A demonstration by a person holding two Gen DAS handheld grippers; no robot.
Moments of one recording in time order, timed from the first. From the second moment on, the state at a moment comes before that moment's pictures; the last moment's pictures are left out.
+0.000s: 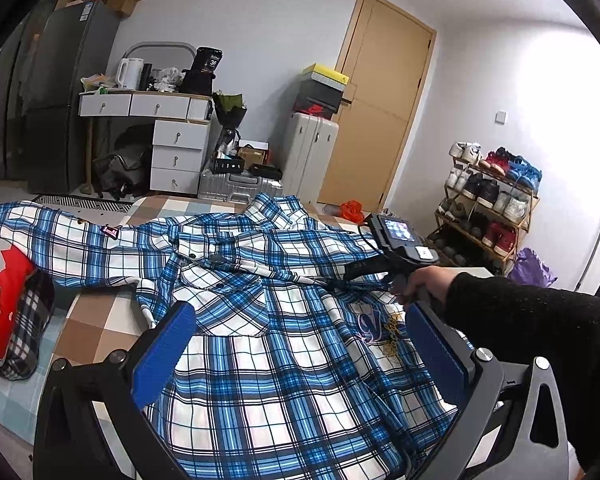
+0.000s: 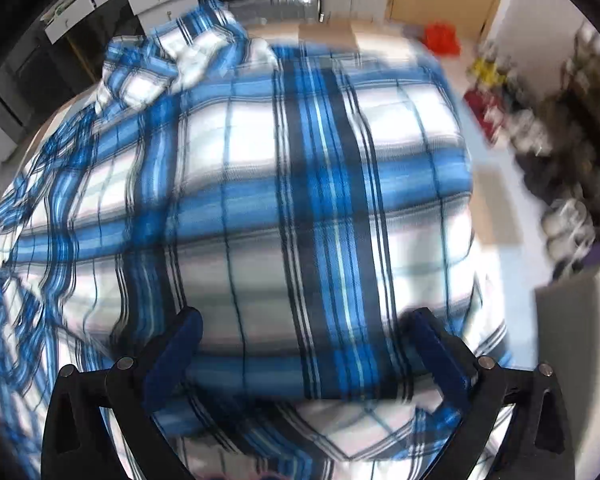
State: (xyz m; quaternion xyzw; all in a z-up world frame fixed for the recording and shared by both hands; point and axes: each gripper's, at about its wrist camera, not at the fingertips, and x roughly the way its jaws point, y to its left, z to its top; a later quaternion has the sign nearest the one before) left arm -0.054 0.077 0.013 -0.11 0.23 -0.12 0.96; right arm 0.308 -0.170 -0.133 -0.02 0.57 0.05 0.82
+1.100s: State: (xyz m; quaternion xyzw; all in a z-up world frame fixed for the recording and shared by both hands) left arm -0.059 0.214 0.031 -0.11 0.29 0.09 0.95; right arm -0.040 -0.195 0.021 0.41 0.32 0.38 0.76
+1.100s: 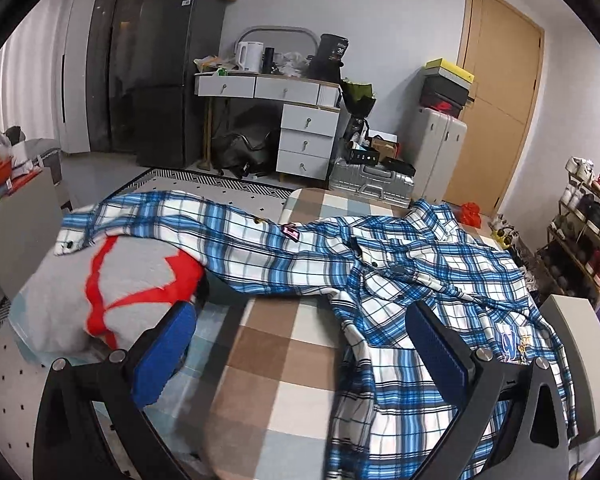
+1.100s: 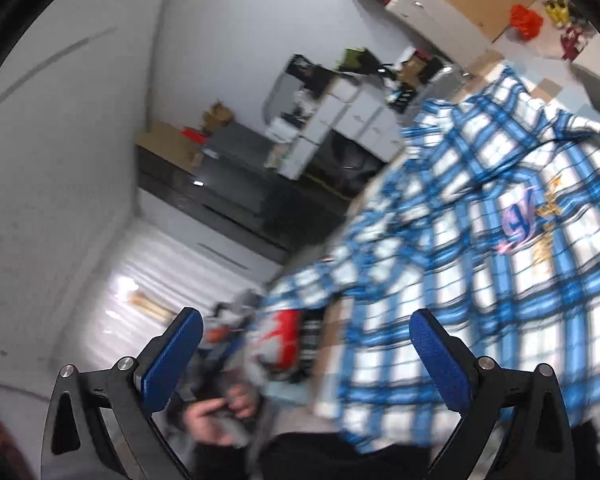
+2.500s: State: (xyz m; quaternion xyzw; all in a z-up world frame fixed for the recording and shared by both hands) left arm -0.002 0.514 -0.049 -0.61 0.29 0.12 0.73; right arm 0.005 -0.070 -0.035 0.23 0.32 0.33 0.86
